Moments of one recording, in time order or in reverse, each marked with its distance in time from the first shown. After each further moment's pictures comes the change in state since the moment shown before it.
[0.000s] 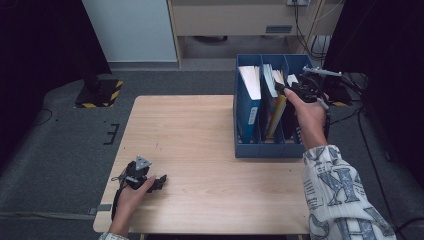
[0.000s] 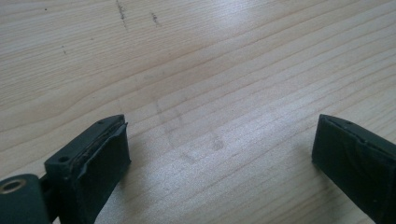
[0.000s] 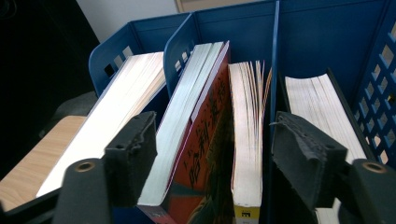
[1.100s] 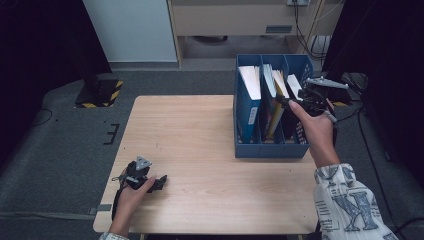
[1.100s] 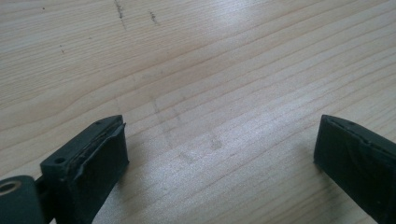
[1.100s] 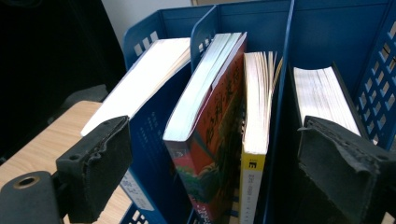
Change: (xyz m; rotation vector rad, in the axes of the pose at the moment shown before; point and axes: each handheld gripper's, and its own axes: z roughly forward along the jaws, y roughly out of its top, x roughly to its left) left arm -0.001 0.000 0.000 0.006 -0.001 0.004; right arm 0.005 -0.022 -0.032 -0.027 0.051 -0.084
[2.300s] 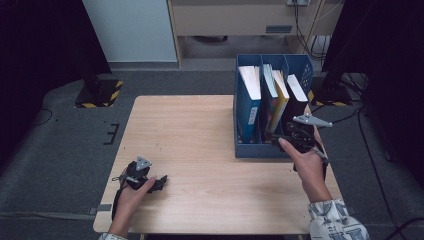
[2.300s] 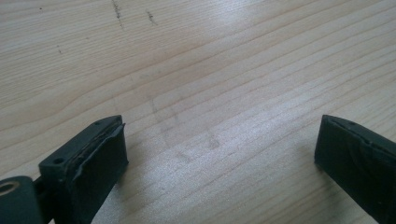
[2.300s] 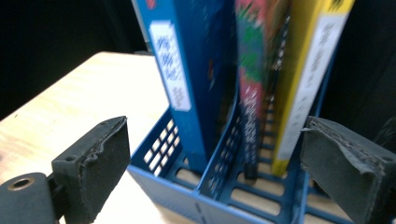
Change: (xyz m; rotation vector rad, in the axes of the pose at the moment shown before) left arm -0.001 0.000 0.000 0.000 -0.005 0.005; right arm 0.026 -0.094 -0.011 0.076 0.064 -0.036
